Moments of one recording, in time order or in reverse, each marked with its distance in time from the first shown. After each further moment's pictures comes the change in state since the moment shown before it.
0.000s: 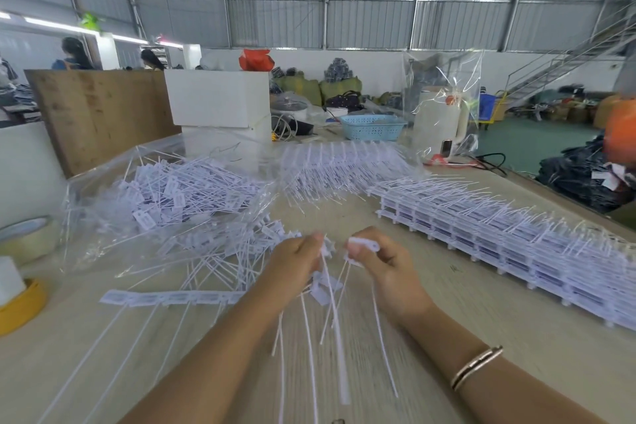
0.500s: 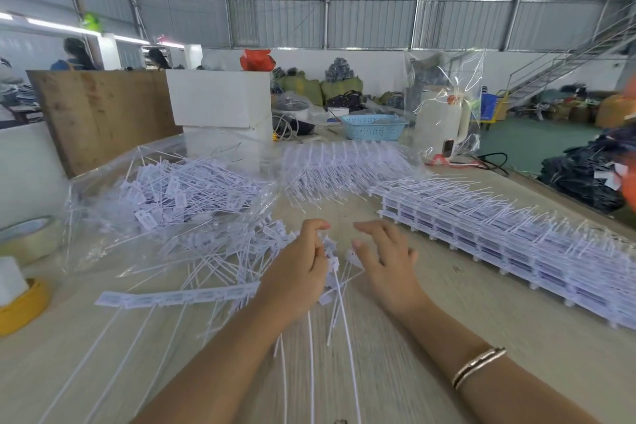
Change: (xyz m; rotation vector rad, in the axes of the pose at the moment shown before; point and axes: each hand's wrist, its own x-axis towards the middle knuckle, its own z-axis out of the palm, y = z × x) left_hand -0.008 0.002 0.005 0.261 0.030 0.254; right_hand 0.005 0.011 -0.003 -0.773 0.076 0.174
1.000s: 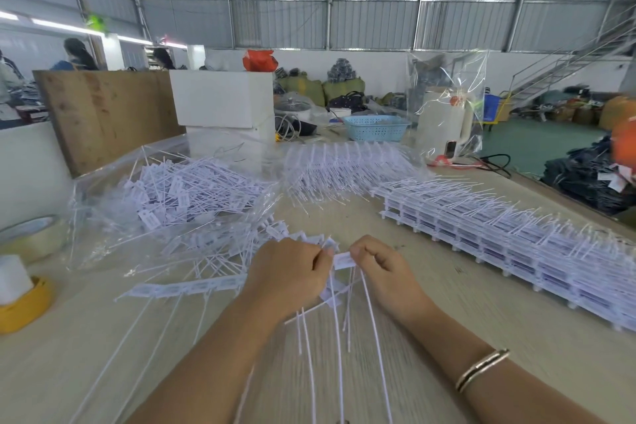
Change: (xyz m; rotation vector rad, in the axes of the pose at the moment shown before) left_hand 0.004 0.002 -0.017 0.479 -0.065 -0.013; right_hand -0.005 -0.011 -0.003 0.441 -0.109 -0.147
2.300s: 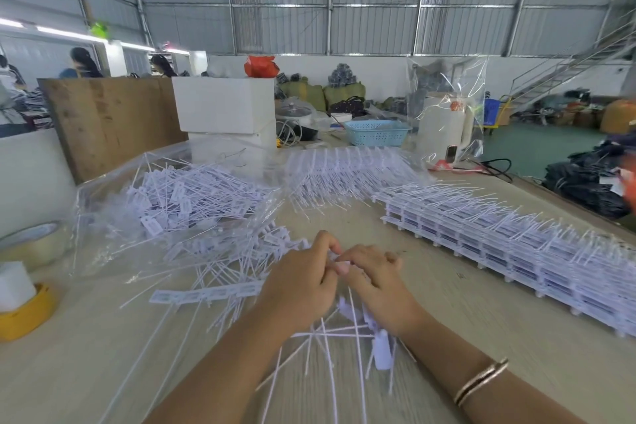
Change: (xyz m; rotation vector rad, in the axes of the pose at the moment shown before) left_hand -0.006 0.006 0.008 -0.276 -0.005 0.110; right_hand -0.004 -0.004 0.005 -0.288 -0.098 -0.030
